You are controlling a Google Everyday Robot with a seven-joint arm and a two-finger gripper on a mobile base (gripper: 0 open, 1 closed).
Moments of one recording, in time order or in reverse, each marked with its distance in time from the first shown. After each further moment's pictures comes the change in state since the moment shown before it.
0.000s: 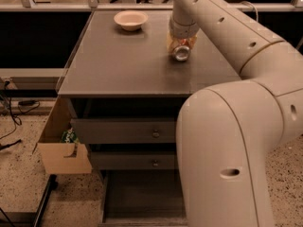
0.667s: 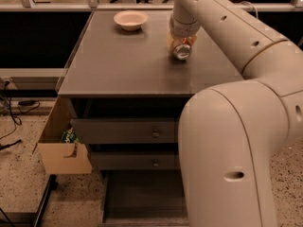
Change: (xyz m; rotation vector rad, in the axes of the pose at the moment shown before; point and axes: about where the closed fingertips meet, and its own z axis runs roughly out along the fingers) arm 0.000 0.000 -0.007 -0.003 -0.011 -0.013
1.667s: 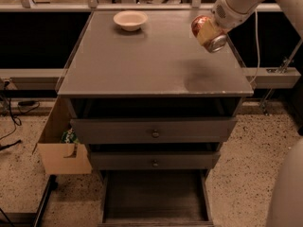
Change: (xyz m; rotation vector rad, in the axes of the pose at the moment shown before) arm 0.055 -0.060 -0.100 -0.154 -0.181 -0.240
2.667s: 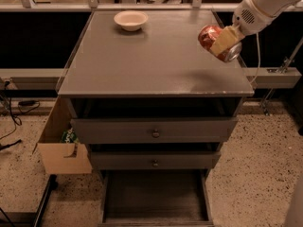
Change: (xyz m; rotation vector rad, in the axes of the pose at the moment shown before) arm 0.055 -0.001 -0.032 -0.184 0.047 -0.158
